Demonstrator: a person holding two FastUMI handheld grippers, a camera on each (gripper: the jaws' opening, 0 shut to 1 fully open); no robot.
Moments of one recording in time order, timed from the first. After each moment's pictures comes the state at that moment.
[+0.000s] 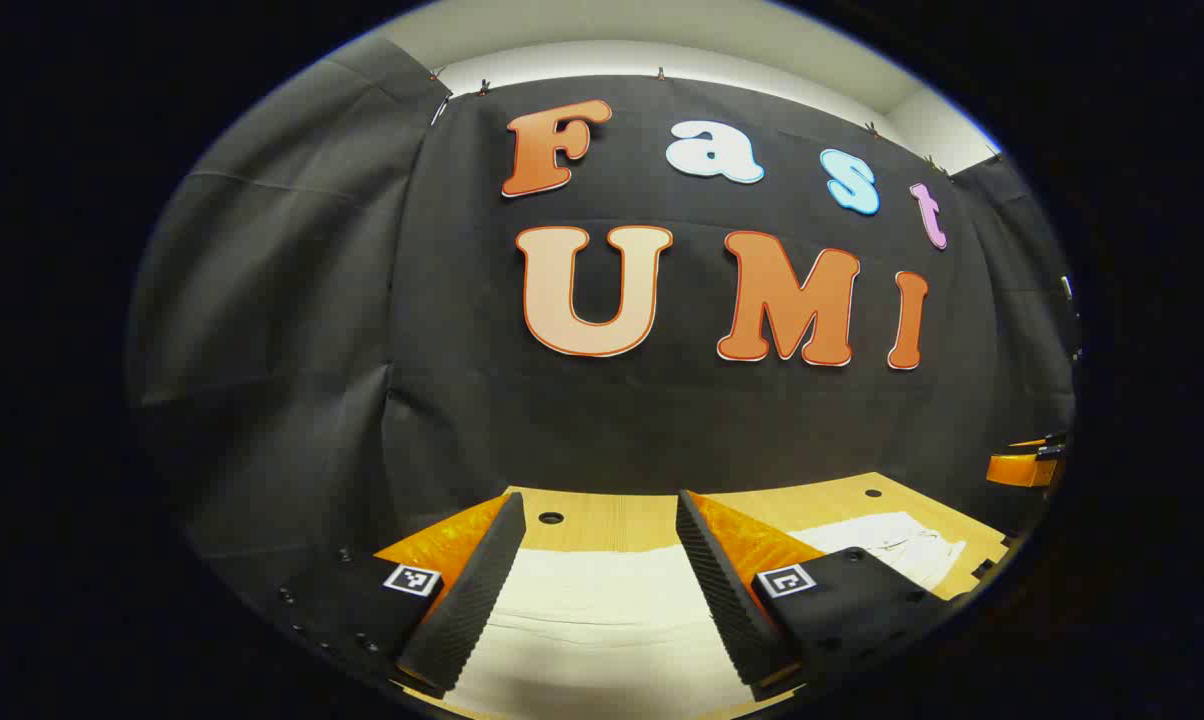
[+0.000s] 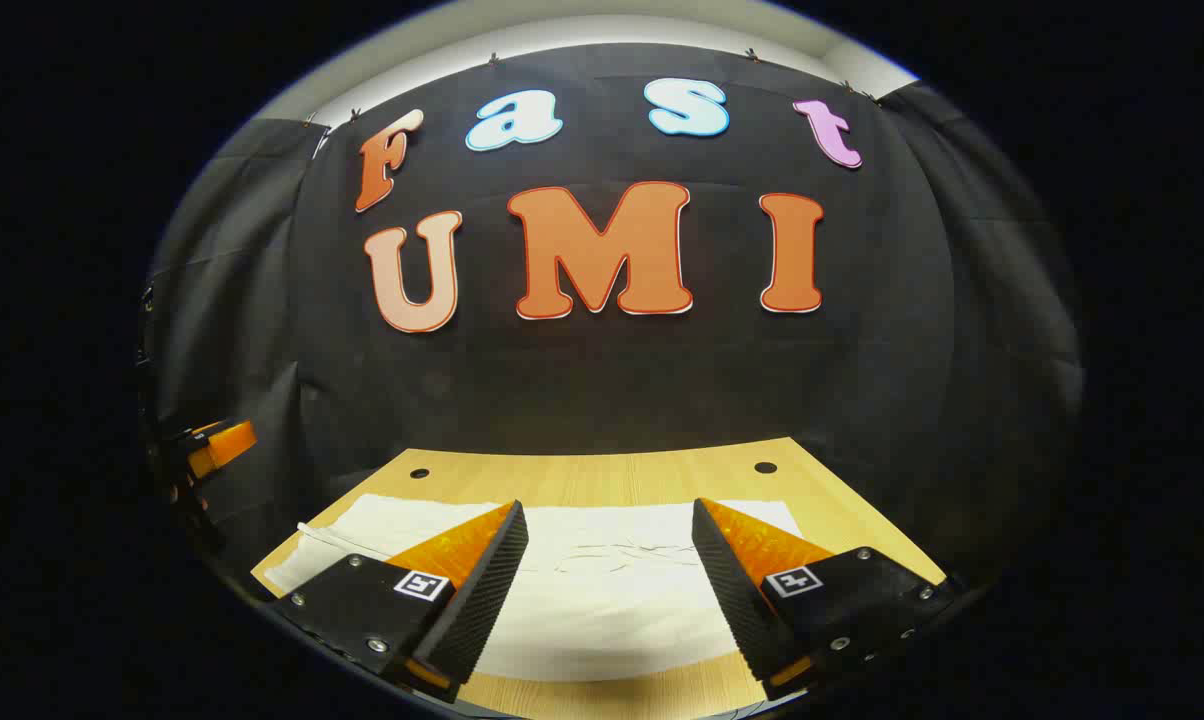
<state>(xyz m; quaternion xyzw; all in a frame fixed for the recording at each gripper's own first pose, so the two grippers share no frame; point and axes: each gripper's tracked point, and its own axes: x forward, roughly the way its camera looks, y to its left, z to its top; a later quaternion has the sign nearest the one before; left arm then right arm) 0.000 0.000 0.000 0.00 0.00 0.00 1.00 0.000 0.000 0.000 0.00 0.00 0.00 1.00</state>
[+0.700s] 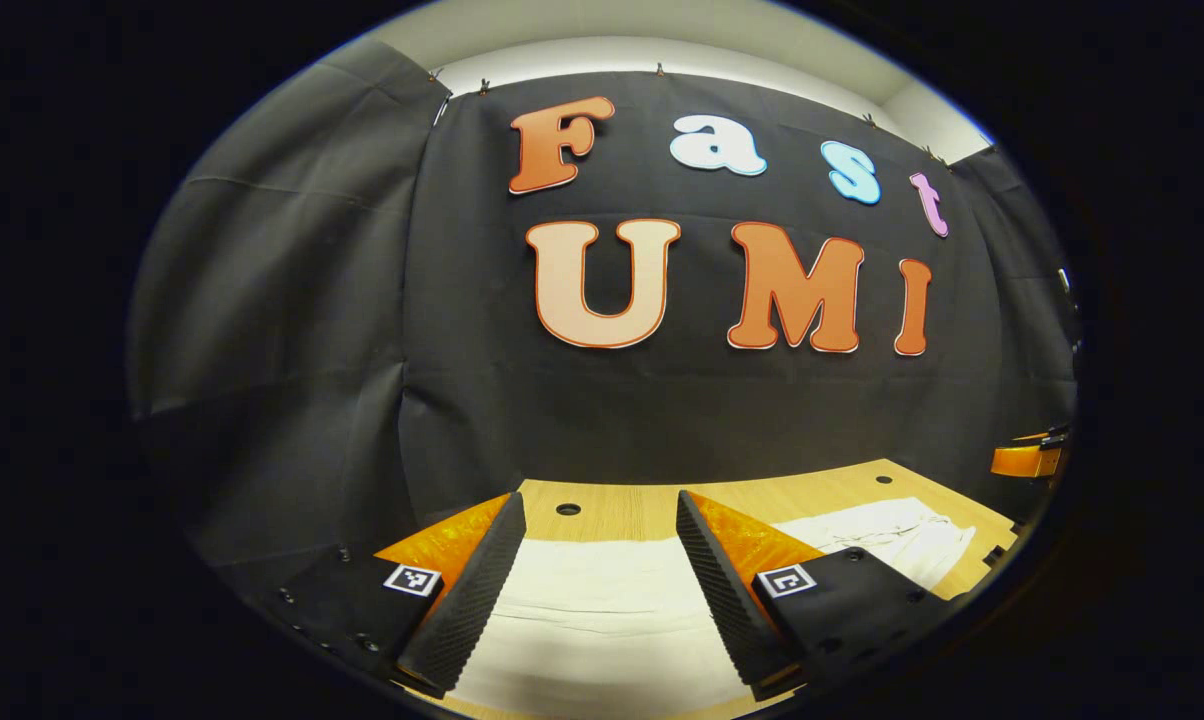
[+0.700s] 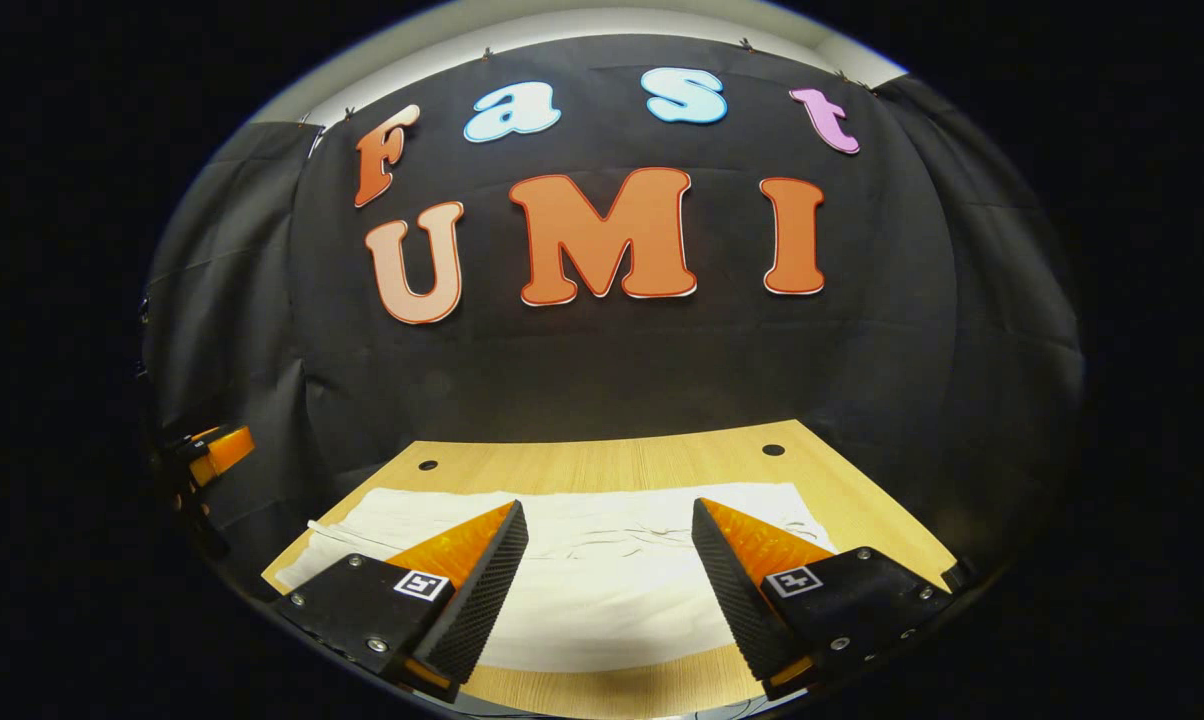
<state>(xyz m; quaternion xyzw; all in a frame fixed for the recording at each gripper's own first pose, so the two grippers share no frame) -0.013 0.014 -0.010 0.01 0.01 0.01 1.00 -0.005 0.003 -0.017 0.02 0.02 0.00 1.00</state>
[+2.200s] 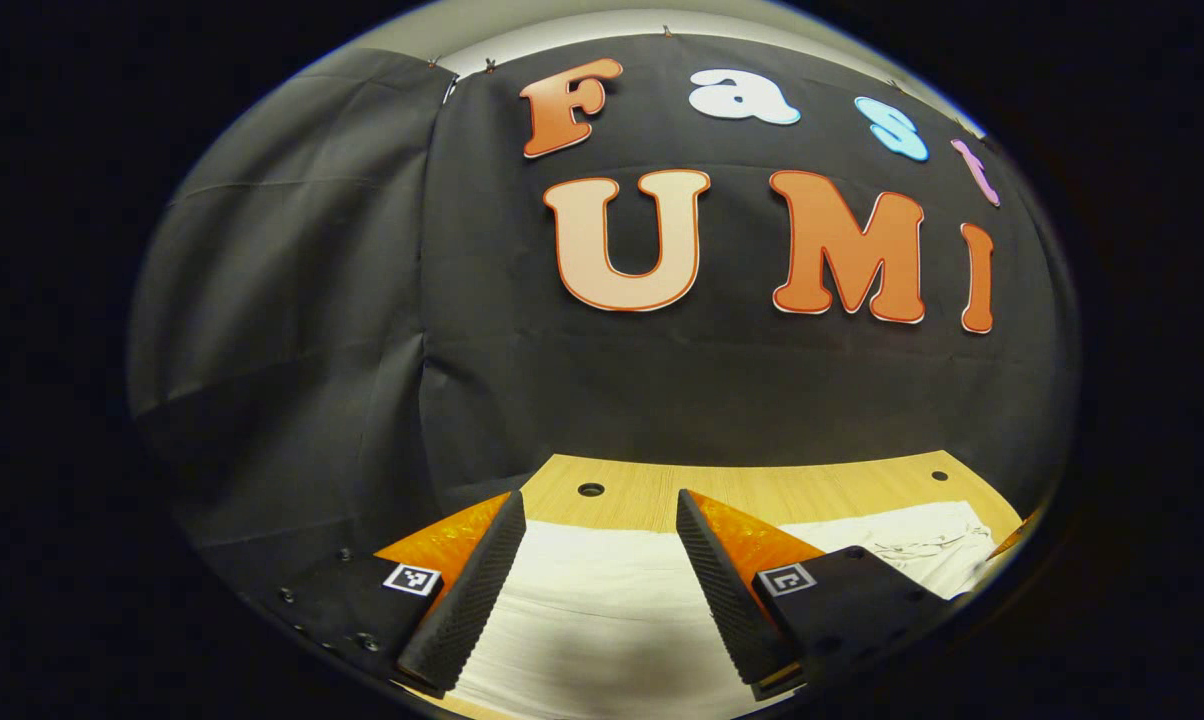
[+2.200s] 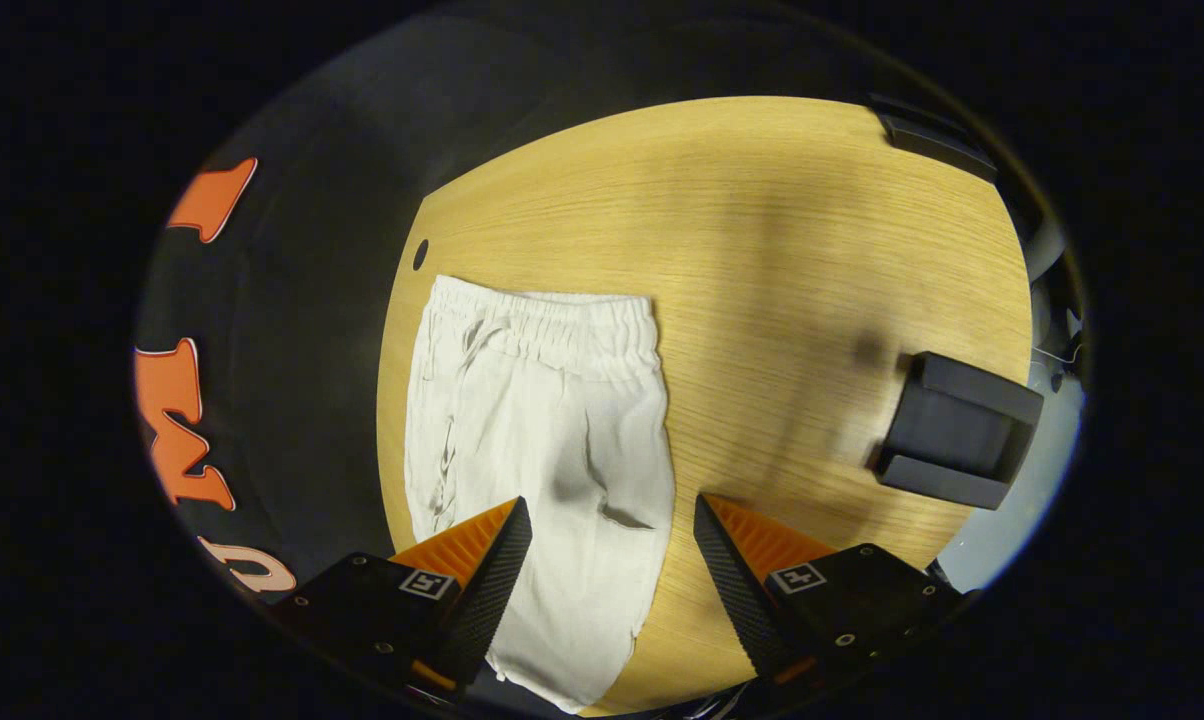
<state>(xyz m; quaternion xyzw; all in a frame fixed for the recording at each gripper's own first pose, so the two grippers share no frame) 0.059 -0.025 -0.040 0.01 0.06 0.11 0.99 0.084 -0.208 -0.265 0.57 0.33 -0.19 0.73</state>
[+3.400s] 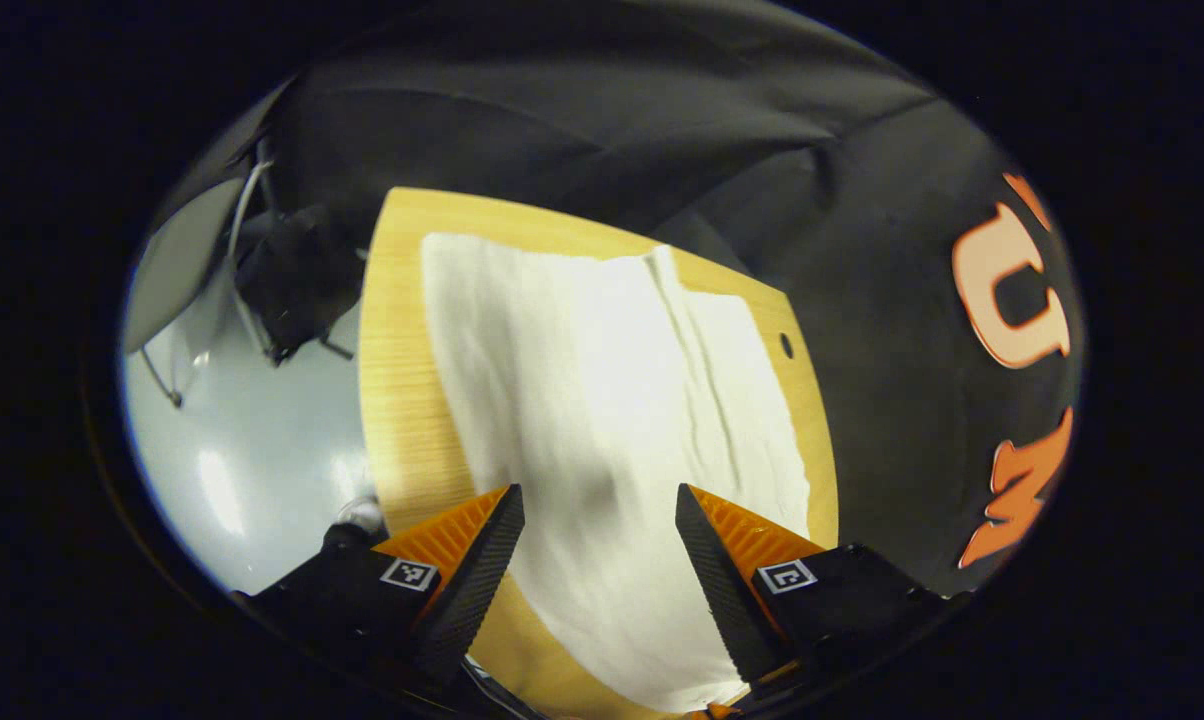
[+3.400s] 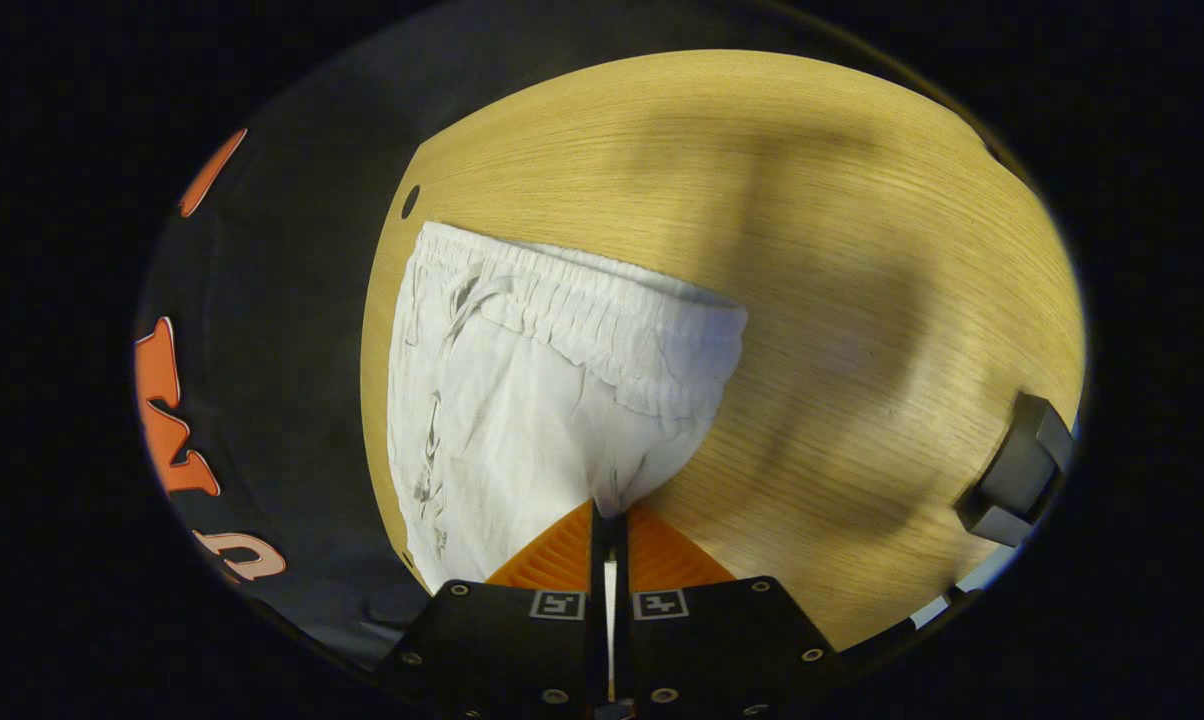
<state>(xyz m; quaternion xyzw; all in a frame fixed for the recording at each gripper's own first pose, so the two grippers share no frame) -0.059 0.023 -0.228 -0.54 0.26 0.34 0.73 0.109 -0.198 -0.283 0.55 0.39 -0.15 0.72</state>
